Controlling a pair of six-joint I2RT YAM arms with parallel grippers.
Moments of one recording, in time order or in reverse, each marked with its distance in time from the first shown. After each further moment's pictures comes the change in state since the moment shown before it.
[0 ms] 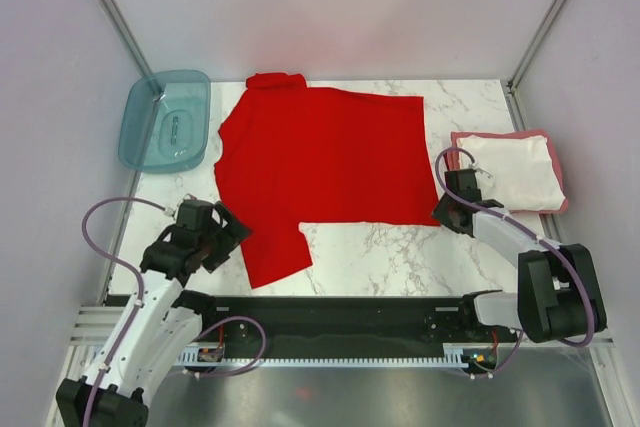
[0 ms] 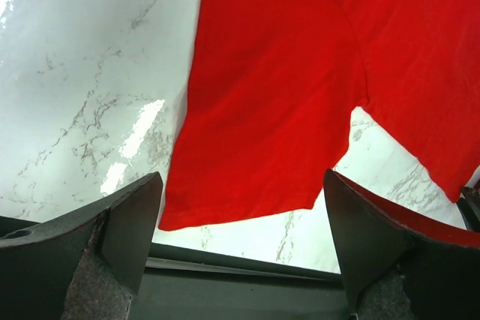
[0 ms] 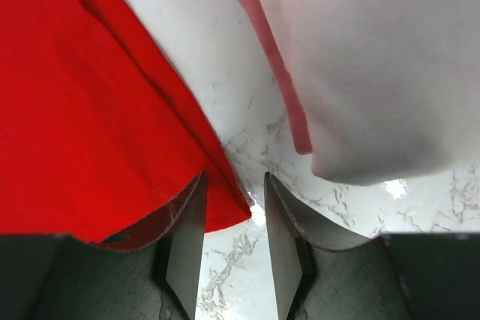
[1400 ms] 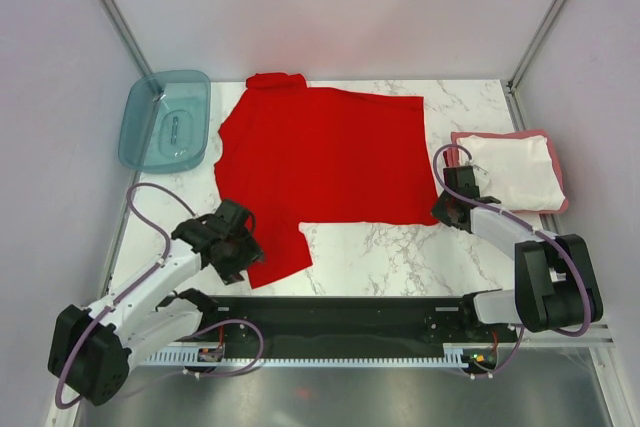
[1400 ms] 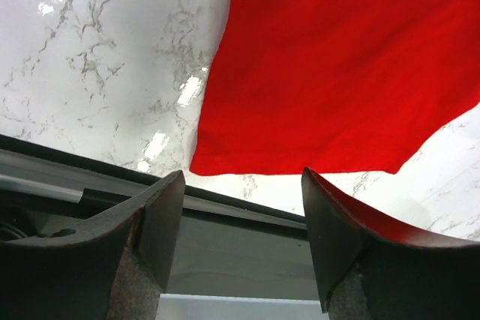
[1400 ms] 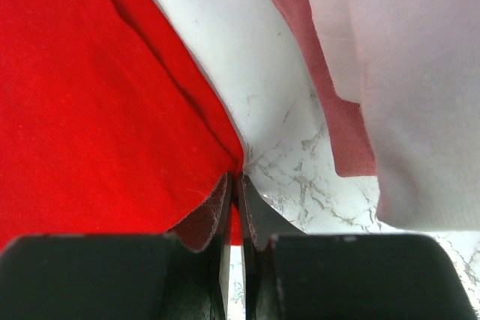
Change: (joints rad) left arm -0.263 0.286 0.031 -0.103 -0.019 -0.151; right arm 0.000 0.059 0.018 0.057 -0.053 0.004
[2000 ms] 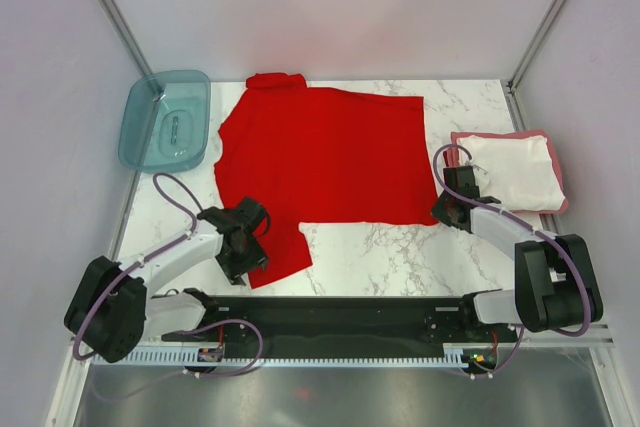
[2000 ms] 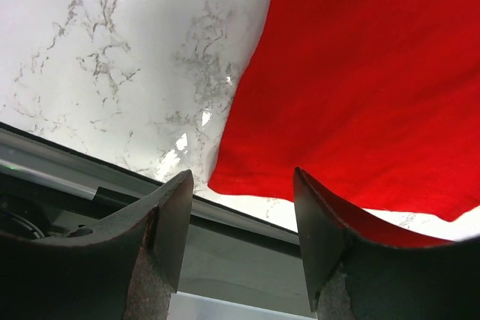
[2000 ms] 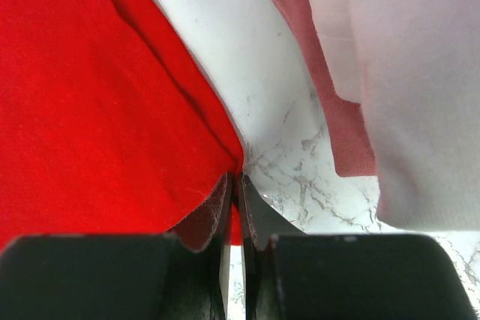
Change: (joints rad) left arm -0.064 0.246 0.036 -0.001 -0.043 -0.057; right arm 0.000 0.000 0.000 0.000 0.000 0.000
